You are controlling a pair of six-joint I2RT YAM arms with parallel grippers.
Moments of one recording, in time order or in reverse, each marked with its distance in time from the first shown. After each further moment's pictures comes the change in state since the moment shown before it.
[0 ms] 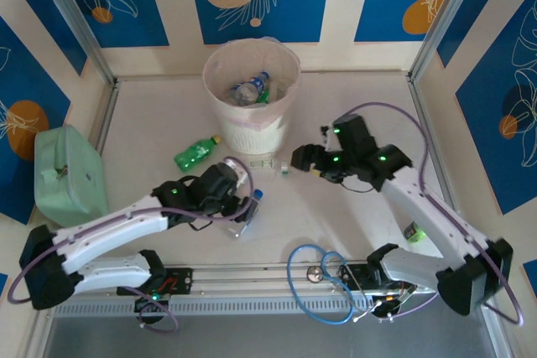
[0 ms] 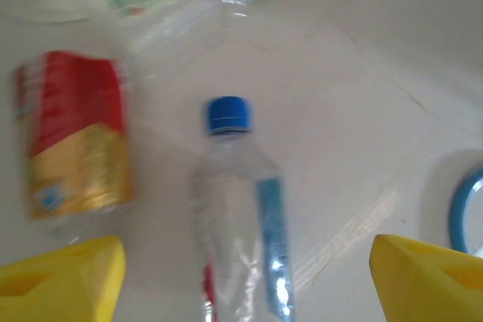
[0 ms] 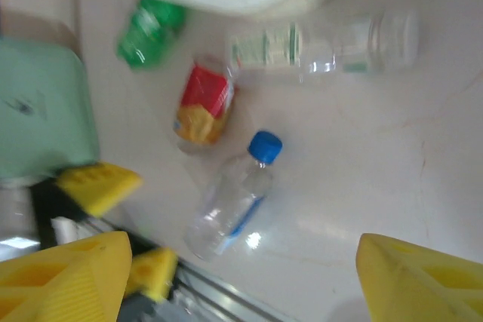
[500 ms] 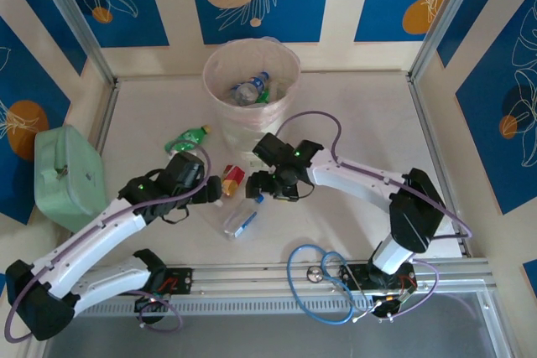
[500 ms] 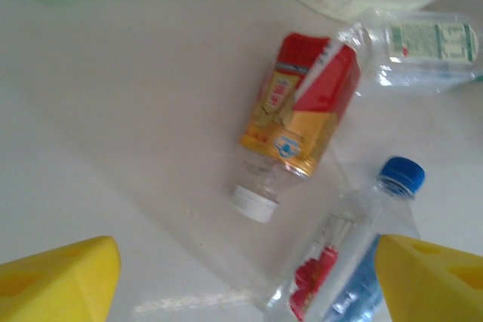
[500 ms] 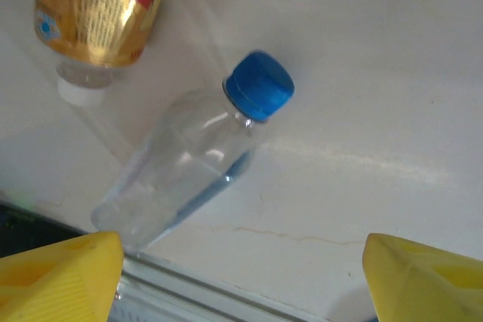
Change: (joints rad) left arm 0.256 -0.106 0.007 -0.202 -0.007 -0.265; right arm 0.331 0.475 0.223 -0.093 0.185 0.147
